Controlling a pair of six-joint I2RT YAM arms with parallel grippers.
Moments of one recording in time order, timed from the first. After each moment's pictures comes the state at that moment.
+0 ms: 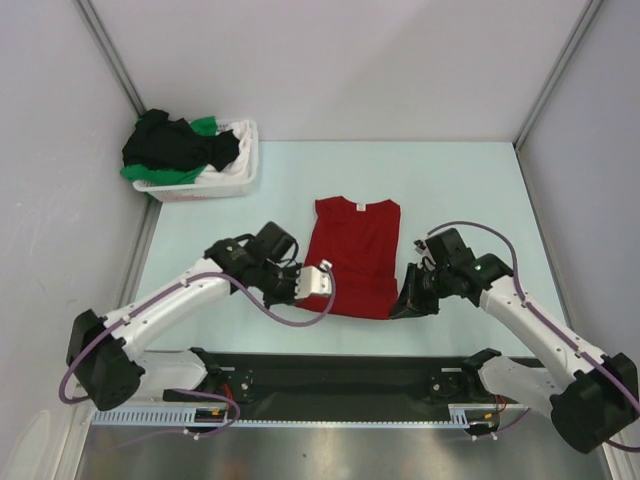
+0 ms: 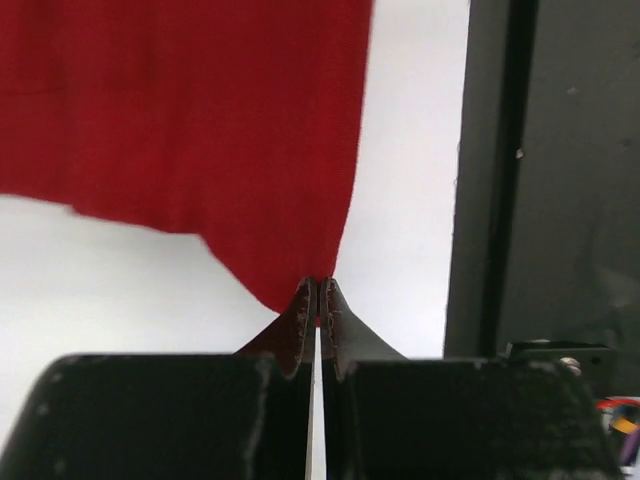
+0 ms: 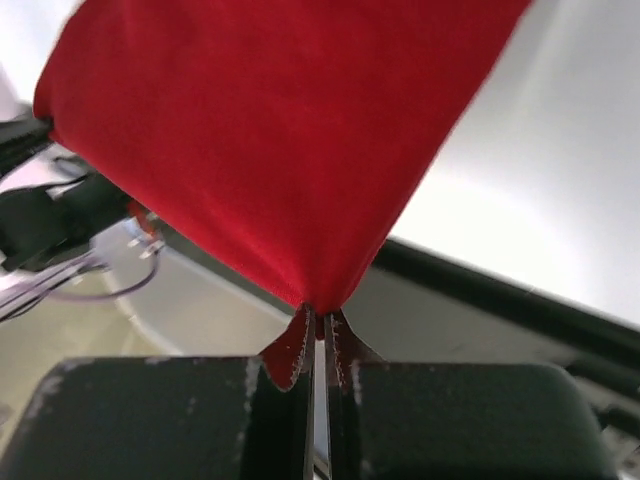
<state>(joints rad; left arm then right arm) -0.77 1.25 0.95 -0.88 0.35 0.79 0.48 1.06 0.77 -0.82 -0.47 0.69</state>
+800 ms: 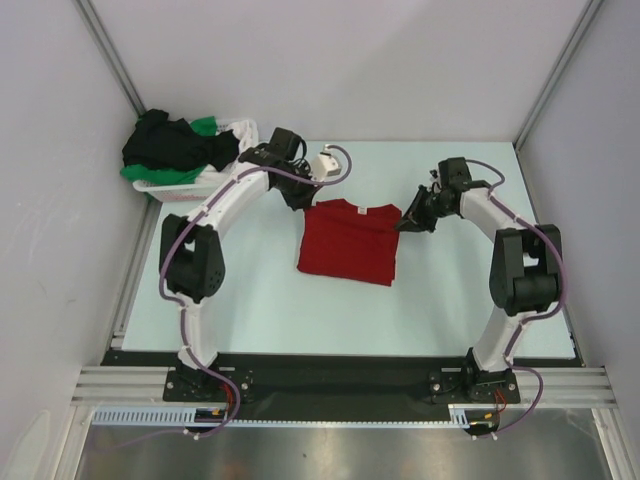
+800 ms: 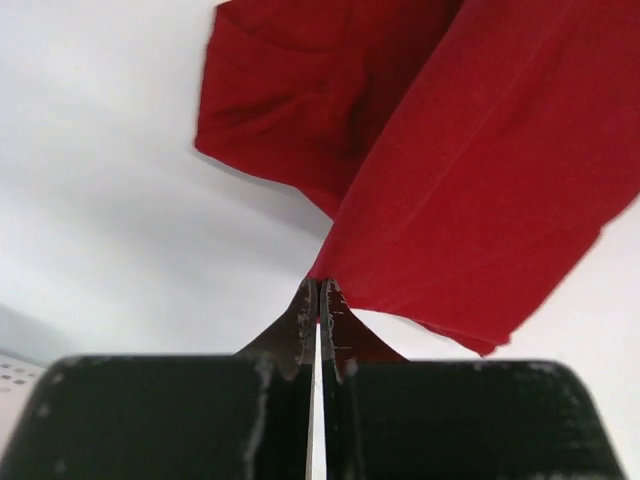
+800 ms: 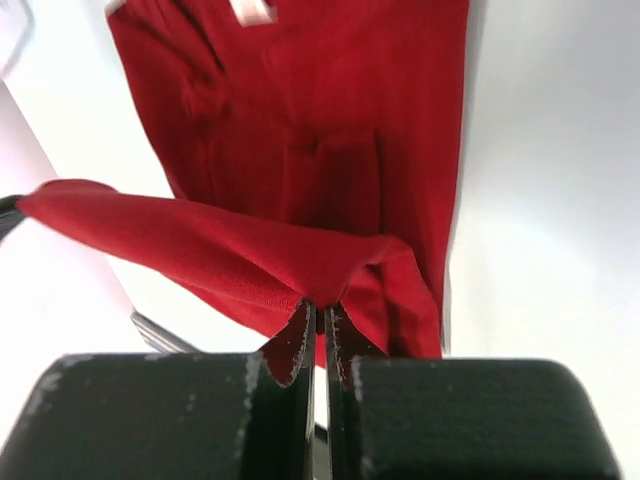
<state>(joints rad) -0.41 1.98 1.80 -0.85 0.38 0.65 0.12 1.79 1.30 -0.58 -0.53 0.60</state>
